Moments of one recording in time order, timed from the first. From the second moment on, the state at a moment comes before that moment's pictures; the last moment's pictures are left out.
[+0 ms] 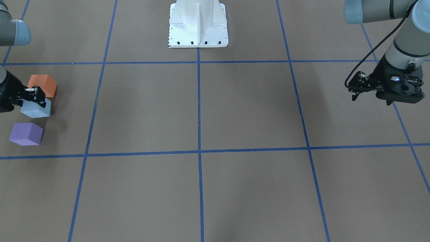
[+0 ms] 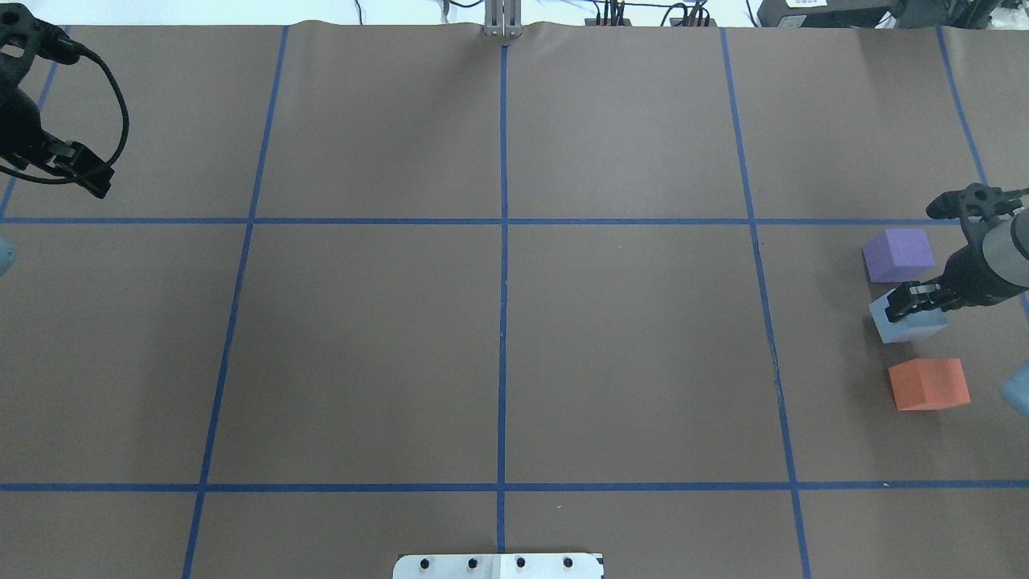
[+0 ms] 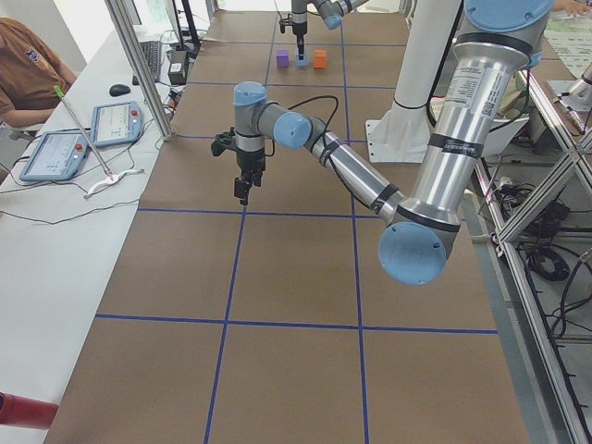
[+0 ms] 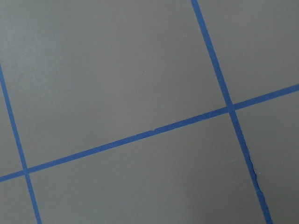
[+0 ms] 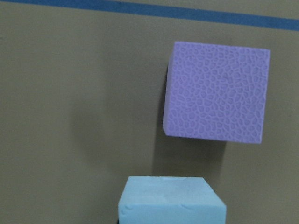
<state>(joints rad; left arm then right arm) -1.09 -1.85 -1.96 -1.33 -2.06 -0.32 0.96 -1.67 1.76 -1.18 2.20 0.65</state>
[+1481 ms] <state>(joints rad) -1.09 -1.83 -1.98 -1.33 -2.06 -0.32 0.96 -1.66 1.73 -1.18 2.20 0.65</state>
